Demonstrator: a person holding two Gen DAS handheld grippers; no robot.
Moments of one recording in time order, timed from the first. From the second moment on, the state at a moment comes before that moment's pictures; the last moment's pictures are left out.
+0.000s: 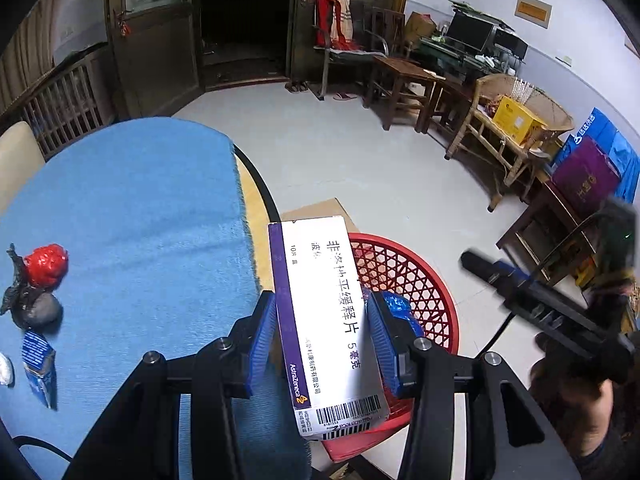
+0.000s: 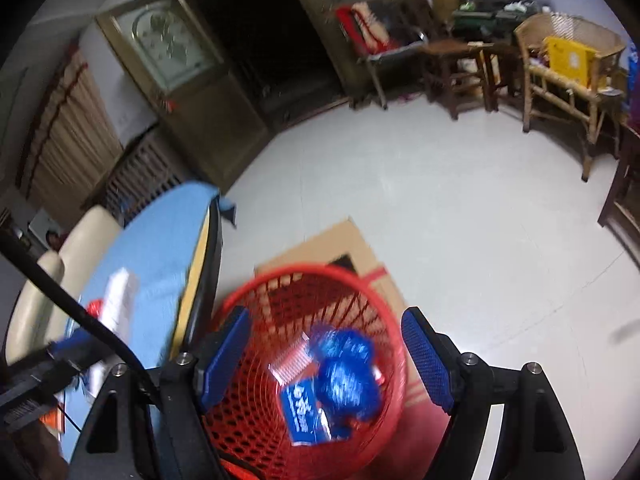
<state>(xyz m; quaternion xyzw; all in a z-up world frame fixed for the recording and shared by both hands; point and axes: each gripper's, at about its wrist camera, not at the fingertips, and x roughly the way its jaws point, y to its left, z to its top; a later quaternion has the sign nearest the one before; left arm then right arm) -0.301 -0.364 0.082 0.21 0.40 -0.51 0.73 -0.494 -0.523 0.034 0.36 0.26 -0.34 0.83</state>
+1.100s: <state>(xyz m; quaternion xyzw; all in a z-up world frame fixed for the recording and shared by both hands) -0.232 -0.196 0.086 0.11 0.42 -0.40 0.81 -0.418 -0.449 0.087 0.31 0.28 -0.25 0.87</state>
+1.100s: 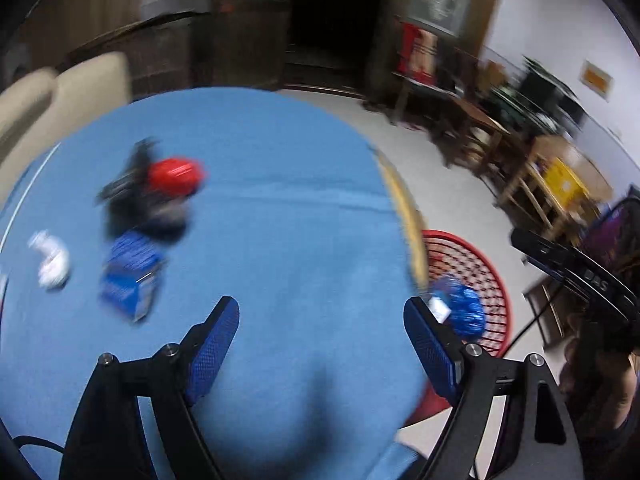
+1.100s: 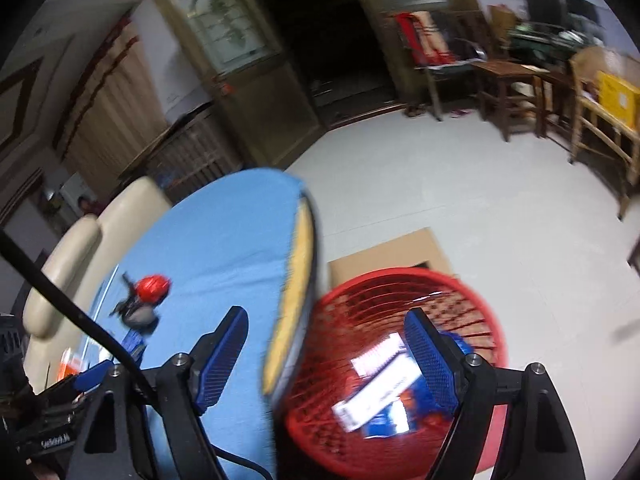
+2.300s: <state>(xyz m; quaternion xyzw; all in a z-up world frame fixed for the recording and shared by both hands) -0.149 -0.001 0.032 -0.04 0.45 -0.19 0.87 -0.265 -0.255 0.081 0.17 0.42 -0.04 0.89</state>
